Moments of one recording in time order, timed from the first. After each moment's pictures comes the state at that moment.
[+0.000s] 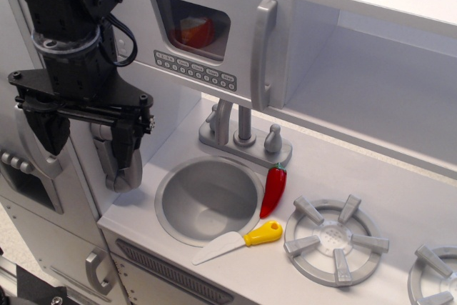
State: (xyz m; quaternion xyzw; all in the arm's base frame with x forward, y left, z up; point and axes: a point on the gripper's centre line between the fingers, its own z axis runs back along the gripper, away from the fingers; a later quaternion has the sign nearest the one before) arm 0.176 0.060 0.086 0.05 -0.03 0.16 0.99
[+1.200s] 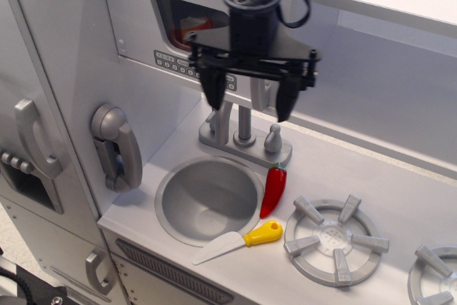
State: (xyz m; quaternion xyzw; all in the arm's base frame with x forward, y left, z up) arm 0.278 -0.030 0.090 0.01 -0.07 0.12 0.99
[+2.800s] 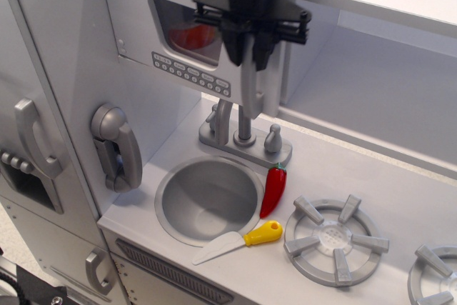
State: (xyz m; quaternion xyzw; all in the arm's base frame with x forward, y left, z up) arm 0.322 0.003 0.094 0.02 -0.13 0.10 0.99
